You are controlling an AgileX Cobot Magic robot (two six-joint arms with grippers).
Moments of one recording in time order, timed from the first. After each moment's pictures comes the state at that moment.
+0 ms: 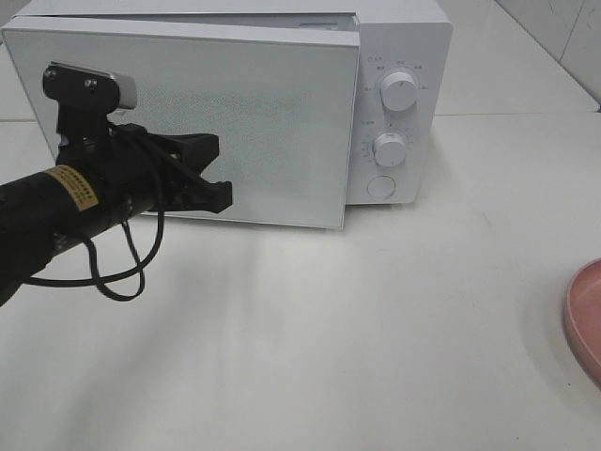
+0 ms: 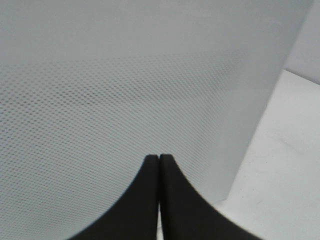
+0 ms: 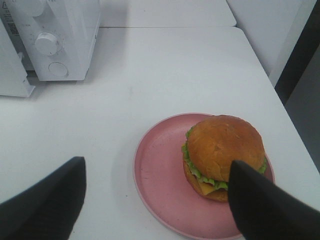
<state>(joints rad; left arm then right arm) -0.58 1.78 -0.61 0.07 -0.88 -0.15 0.05 0.00 -0.51 -0.07 1.01 0.10</state>
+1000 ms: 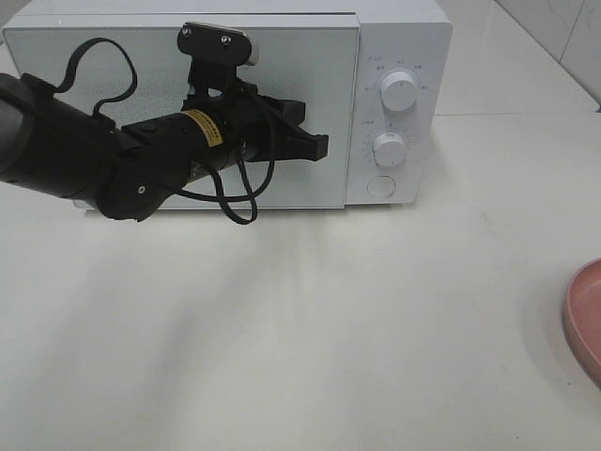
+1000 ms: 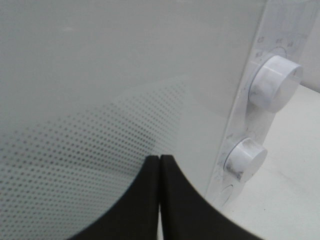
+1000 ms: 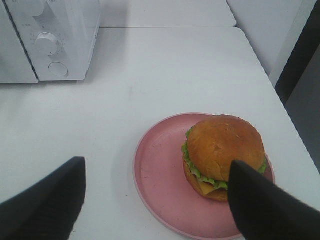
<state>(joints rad) -0.63 2.03 -1.07 0.08 -0.65 -0.15 0.05 0.00 -0.51 -0.07 1.01 0.10</state>
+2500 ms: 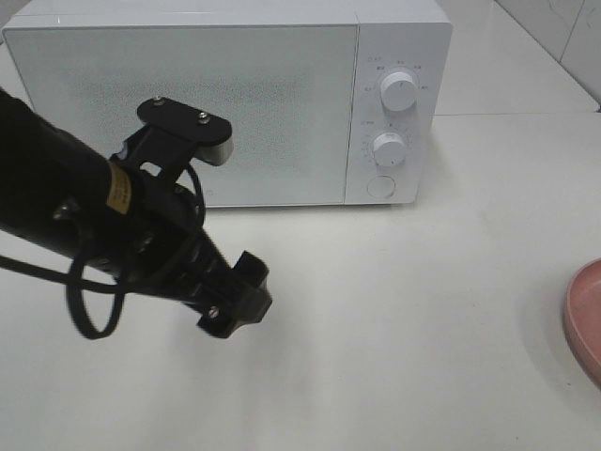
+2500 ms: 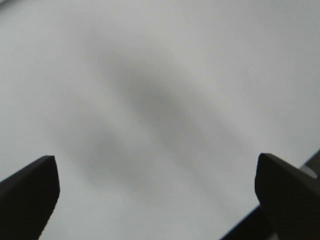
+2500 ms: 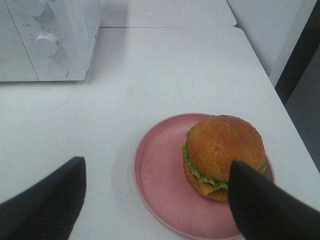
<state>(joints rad) -0.82 1.53 -0.86 0.01 0.47 -0.15 0.05 0.00 -0.51 -0.07 1.01 0.10</state>
